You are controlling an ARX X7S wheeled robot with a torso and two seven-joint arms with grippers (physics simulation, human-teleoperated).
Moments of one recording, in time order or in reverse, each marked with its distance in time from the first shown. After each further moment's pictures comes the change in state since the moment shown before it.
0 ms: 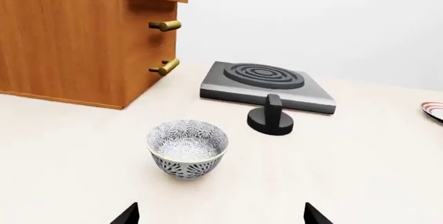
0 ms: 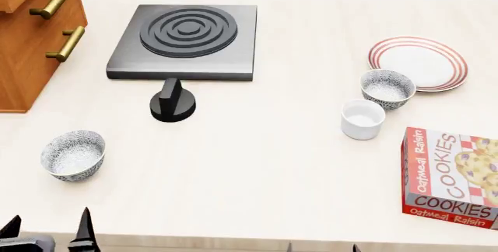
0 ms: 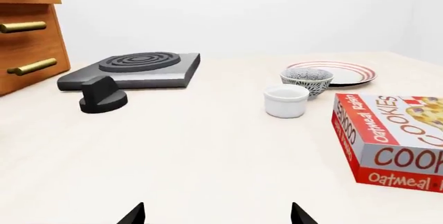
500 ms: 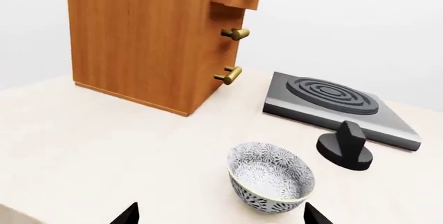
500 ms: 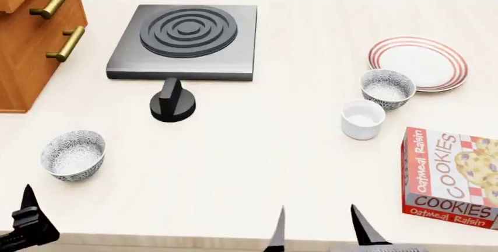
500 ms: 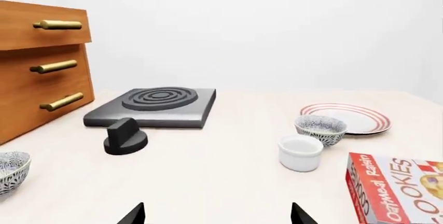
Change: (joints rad) left arm -0.125 -0.067 -0.137 -0.108 -0.100 -0.049 -0.051; right arm 0.047 0.068 -0.032 -0.299 0.061 0.249 0.030
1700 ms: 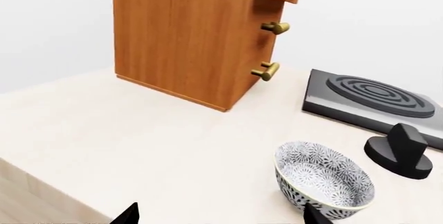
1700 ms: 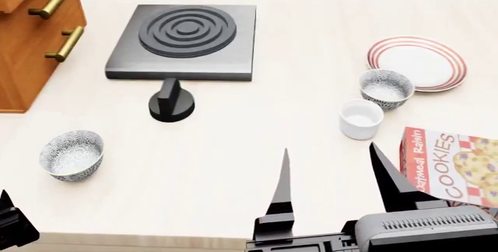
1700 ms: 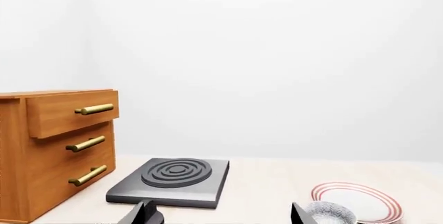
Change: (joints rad) left arm -0.031 -0.031 -0.028 -0.119 -0.006 0.057 -0.050; right arm 0.090 0.087 0.066 -0.433 0.164 0.295 0.061
